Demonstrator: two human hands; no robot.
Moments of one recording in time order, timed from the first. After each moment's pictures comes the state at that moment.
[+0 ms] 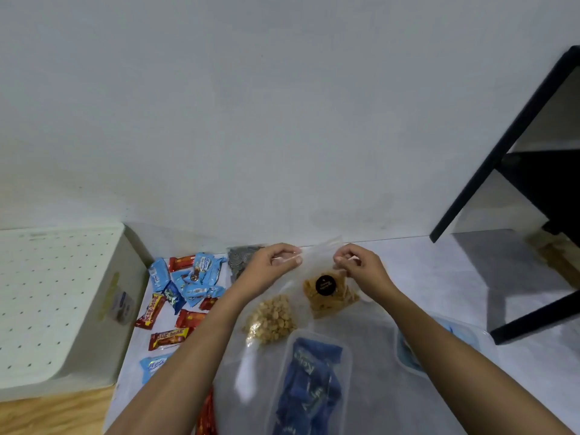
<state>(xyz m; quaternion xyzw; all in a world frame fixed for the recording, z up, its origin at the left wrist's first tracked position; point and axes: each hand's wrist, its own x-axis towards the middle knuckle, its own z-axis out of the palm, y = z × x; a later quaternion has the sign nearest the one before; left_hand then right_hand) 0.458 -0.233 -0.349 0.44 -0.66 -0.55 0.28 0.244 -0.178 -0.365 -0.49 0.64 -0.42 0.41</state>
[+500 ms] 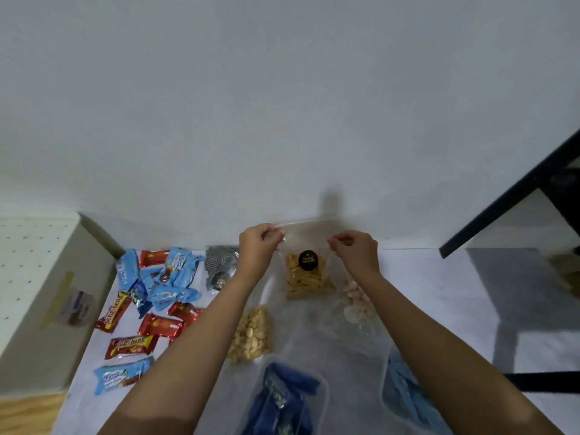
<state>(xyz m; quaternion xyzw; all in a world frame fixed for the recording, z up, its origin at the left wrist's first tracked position) 0.398 -0.302 -0.392 0.59 -0.56 -0.43 0.39 0.207 -0.264 -0.397 -0.45 0.74 -0.38 0.32</state>
